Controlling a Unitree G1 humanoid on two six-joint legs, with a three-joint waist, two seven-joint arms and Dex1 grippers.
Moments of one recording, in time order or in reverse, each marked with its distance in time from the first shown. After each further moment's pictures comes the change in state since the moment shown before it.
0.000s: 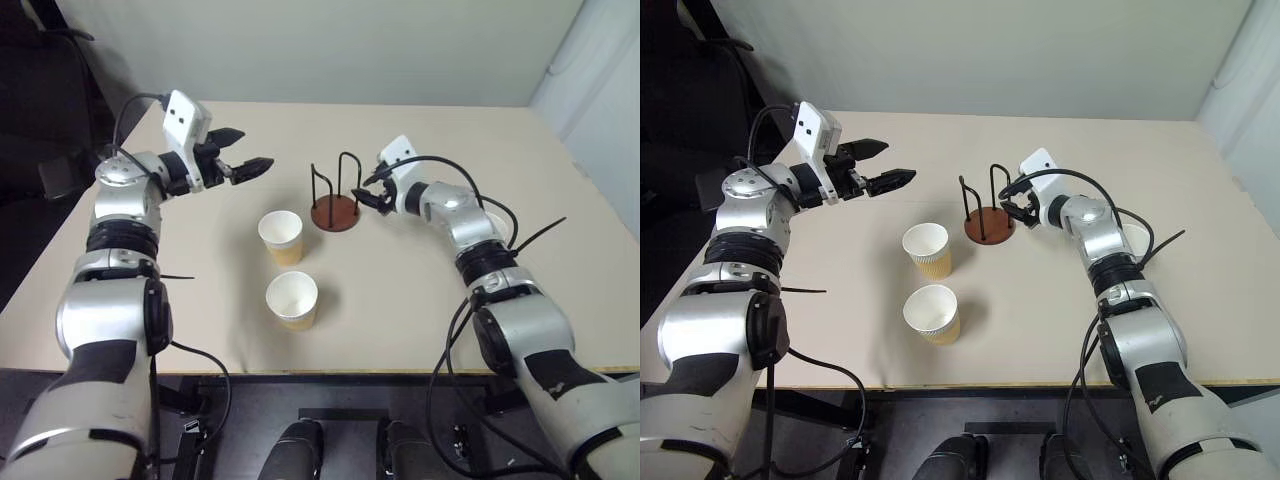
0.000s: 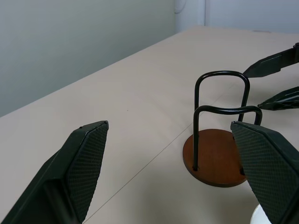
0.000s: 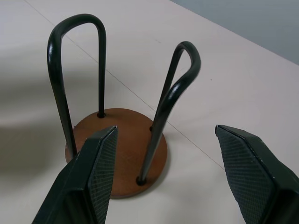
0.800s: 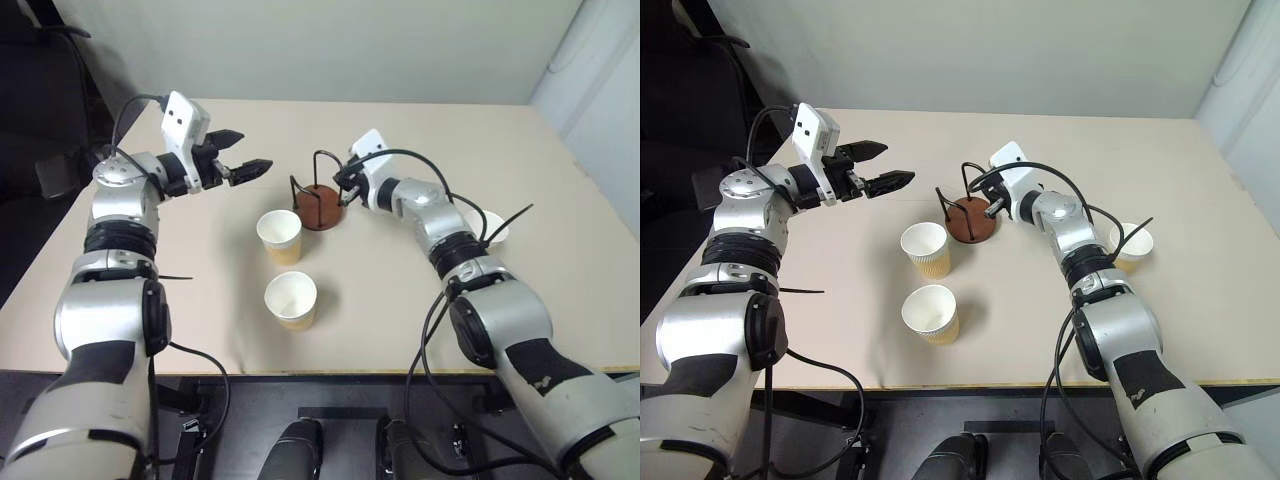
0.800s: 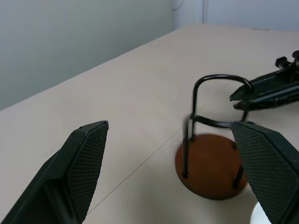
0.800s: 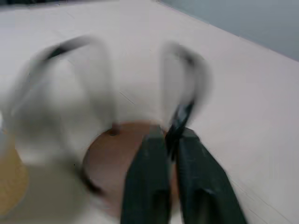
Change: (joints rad) left arm 0.004 0.007 0.000 -0.009 0.000 0.012 -0.014; right arm -0.094 0.108 -0.025 0.129 -0.007 -0.054 -0.022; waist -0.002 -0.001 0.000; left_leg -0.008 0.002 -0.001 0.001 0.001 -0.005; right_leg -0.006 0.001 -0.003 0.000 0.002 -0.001
